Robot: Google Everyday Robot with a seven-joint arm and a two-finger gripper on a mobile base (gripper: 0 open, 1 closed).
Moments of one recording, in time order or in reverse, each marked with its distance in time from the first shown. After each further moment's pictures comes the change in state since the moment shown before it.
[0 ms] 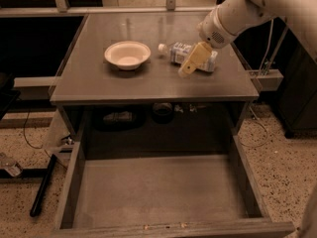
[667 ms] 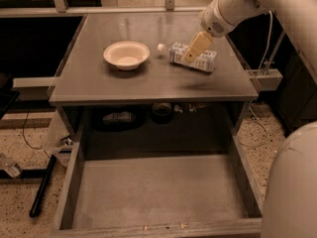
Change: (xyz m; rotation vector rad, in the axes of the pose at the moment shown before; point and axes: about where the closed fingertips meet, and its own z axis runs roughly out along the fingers) arm -0.003 -0.056 0.010 0.075 -0.010 -0.035
